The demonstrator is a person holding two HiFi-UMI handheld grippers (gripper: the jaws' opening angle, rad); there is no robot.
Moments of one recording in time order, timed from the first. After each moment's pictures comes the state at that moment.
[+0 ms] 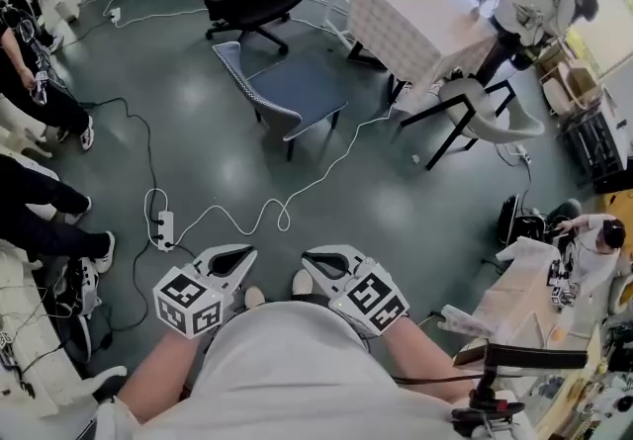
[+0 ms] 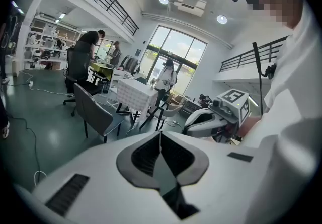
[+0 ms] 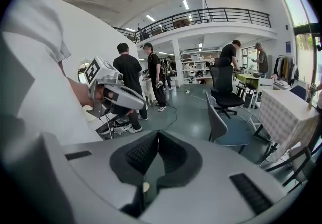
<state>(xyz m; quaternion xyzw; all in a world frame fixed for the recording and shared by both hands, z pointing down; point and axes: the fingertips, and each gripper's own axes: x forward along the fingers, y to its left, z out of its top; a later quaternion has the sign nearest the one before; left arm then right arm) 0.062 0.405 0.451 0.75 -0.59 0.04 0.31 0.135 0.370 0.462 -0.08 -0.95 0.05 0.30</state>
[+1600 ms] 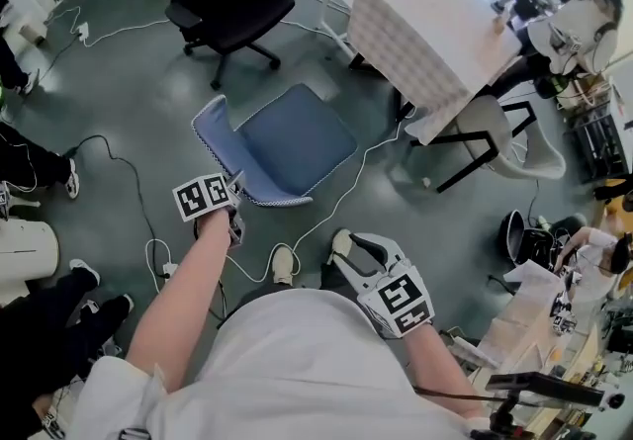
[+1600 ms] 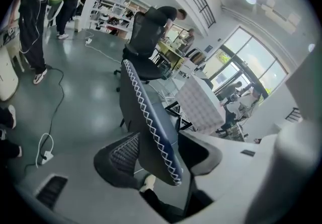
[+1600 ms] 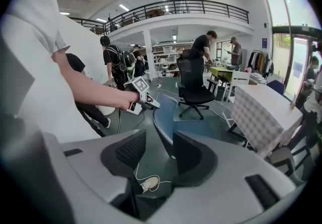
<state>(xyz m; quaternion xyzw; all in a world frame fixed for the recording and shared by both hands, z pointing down) -0.315 0.059 0.657 0.47 -0.70 -0.04 0.53 -0.037 0.075 0.494 0.06 -0.93 0.07 0.36</state>
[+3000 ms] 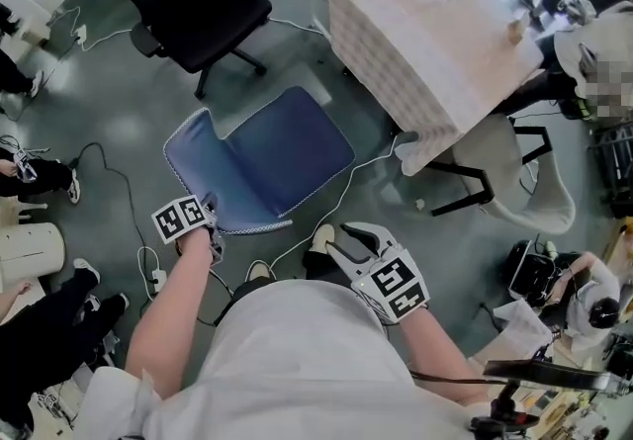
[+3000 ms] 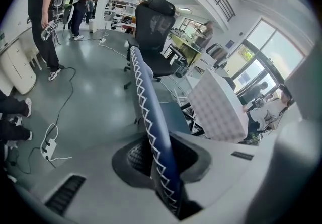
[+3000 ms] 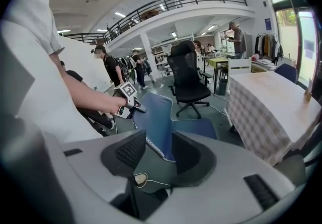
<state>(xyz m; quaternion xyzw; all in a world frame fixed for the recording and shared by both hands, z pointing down) -0.289 -0.097 0.683 0.36 -0.74 -0.01 0.57 -0.005 -0.204 0.521 -0.01 -0.93 0.13 0.35</state>
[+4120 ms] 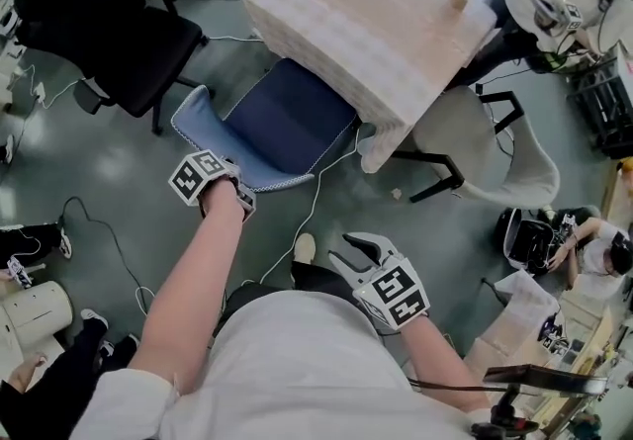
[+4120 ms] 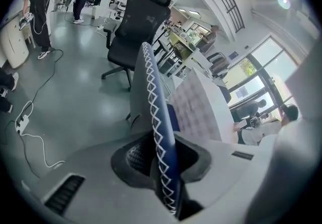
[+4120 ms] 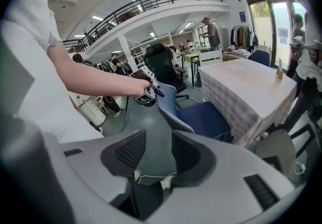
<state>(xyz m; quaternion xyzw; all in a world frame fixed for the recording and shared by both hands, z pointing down) -0.215 -0.368 0.669 0.34 -0.72 -0.09 0.59 0.084 -0.297 0.538 0.09 -0.91 0.19 0.36</state>
